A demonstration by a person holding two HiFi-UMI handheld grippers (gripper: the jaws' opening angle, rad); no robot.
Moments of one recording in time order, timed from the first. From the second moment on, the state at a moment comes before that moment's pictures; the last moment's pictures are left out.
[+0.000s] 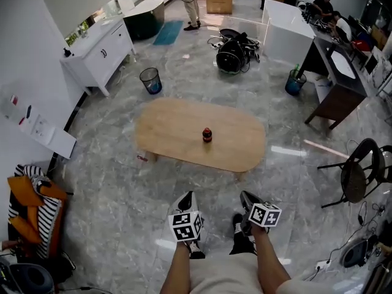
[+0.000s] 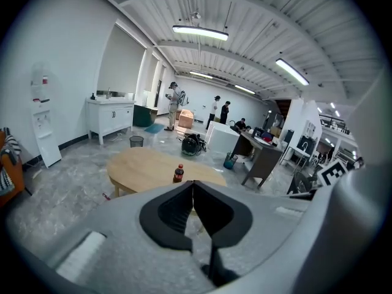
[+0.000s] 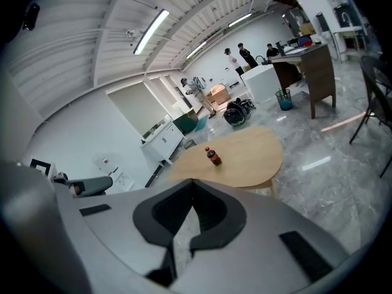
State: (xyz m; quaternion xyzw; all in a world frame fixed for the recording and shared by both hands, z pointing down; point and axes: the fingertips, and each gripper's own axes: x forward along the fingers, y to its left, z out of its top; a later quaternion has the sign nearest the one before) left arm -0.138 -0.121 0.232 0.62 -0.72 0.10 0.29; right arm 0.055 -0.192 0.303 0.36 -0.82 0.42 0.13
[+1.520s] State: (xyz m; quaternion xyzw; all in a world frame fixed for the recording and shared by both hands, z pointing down) left arm -0.247 -0.221 0.624 0.74 -0.65 0.10 0.18; right arm 0.060 -0.247 0.694 0.43 -0.84 0.30 0.15
